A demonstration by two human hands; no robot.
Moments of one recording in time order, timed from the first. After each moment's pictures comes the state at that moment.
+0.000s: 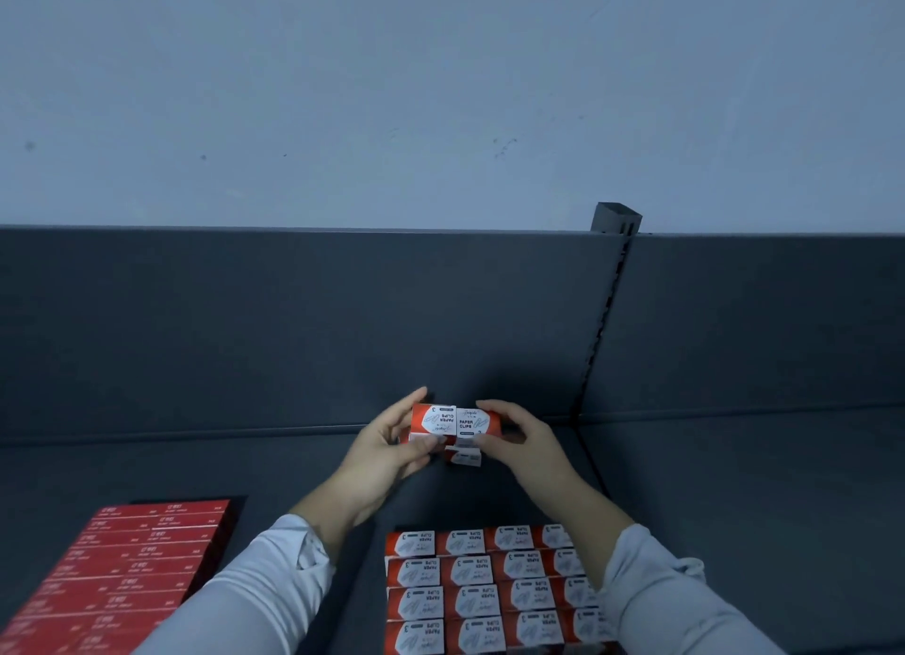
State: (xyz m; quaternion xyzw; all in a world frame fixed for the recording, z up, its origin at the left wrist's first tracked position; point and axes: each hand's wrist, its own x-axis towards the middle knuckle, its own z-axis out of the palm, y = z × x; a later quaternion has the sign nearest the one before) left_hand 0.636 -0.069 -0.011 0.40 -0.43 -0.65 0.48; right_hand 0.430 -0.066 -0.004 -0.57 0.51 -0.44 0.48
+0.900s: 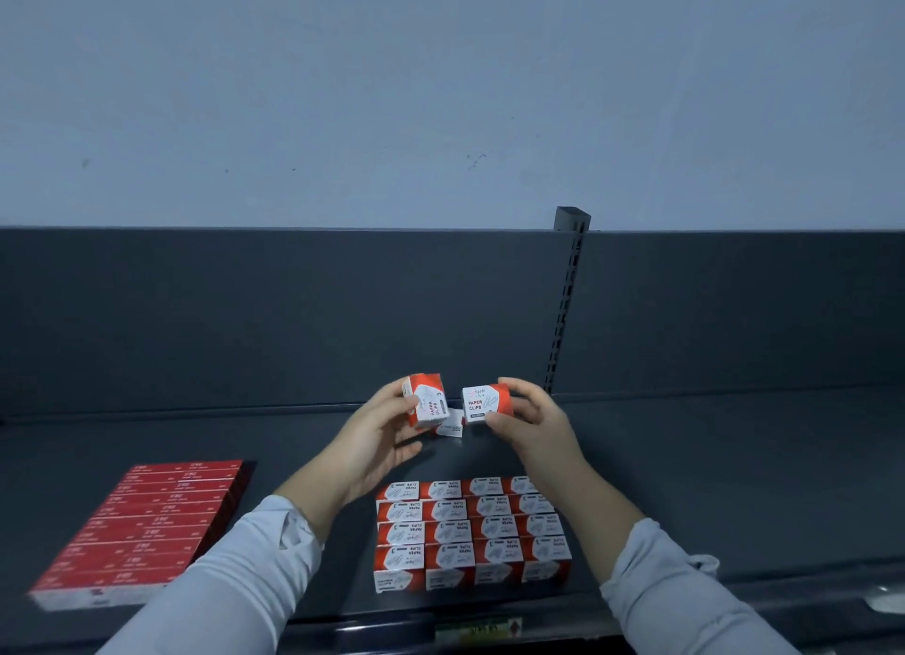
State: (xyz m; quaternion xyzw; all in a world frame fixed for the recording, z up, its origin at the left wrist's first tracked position) left_hand 0.619 0.001 0.038 0.39 -0.42 -0.68 0.46; right_hand 0.407 0.012 0.032 -0.51 0.49 -0.51 0.49
